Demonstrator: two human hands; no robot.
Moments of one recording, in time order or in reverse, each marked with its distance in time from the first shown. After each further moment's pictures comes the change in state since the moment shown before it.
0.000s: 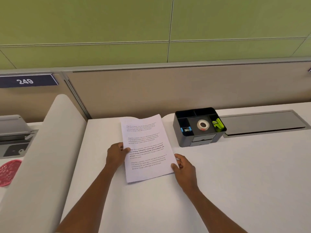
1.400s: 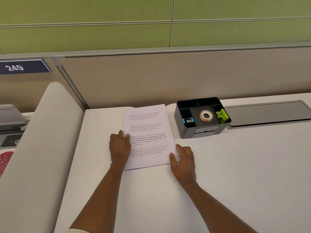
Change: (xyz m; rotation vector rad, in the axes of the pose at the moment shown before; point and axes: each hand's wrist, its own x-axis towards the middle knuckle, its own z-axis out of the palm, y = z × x) left_hand 0.004 -0.005 0.036 0.185 0.268 0.025; right_hand 0.007 0.016 0.020 -0.315 0.125 -0.175
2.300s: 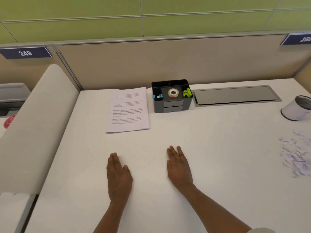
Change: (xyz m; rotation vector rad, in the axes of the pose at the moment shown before) left_hand -0.314 -0.019 0.038 0.135 0.133 0.037; right_hand -0.137 0.103 -0.119 -0.387 -0.206 -0.295
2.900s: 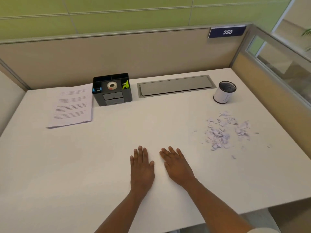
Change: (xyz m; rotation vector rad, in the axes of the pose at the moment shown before) left_hand -0.190 0.242 0.138 0.210 -0.336 0.381; right_hand -0.116 0.244 -0.118 -0.103 -0.222 -0.140
